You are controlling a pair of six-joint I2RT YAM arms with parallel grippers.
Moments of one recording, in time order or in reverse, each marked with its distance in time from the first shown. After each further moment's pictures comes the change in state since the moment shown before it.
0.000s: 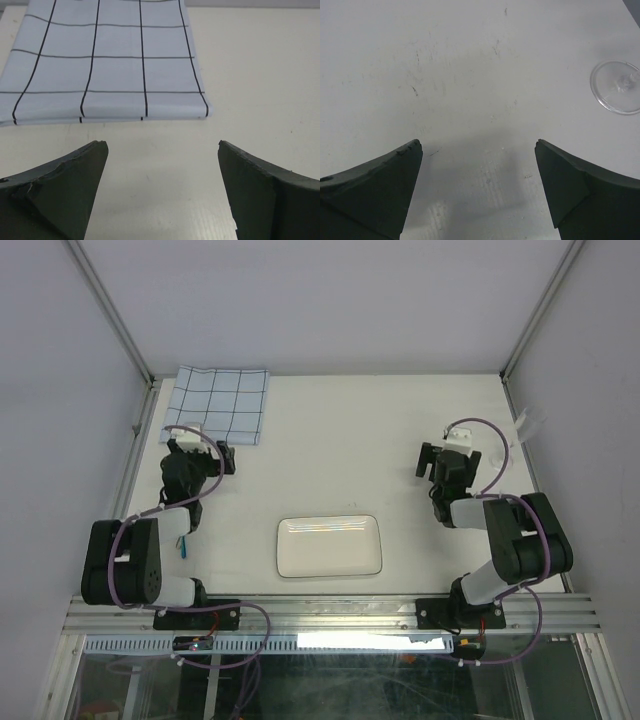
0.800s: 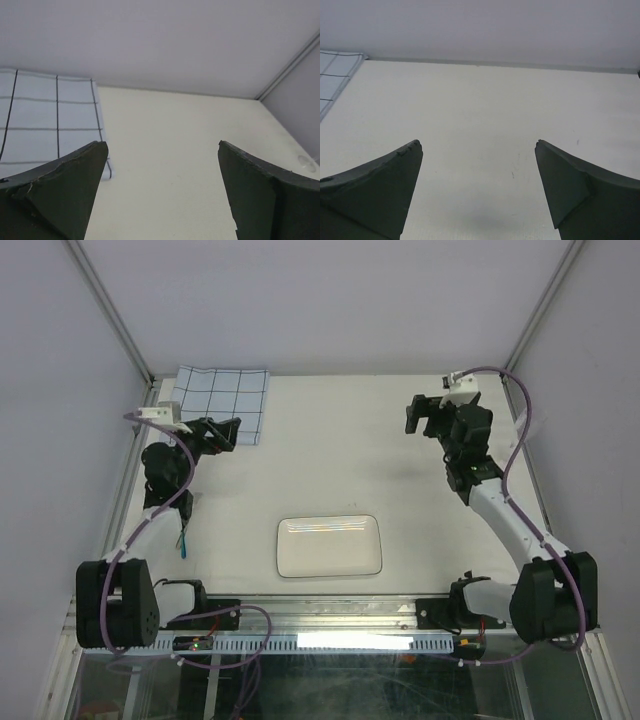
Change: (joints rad) left arm 0.000 -0.194 0.182 -0.139 0.198 -0.377; right arm 0.043 -0.301 0.400 -0.461 -0.354 -0.051
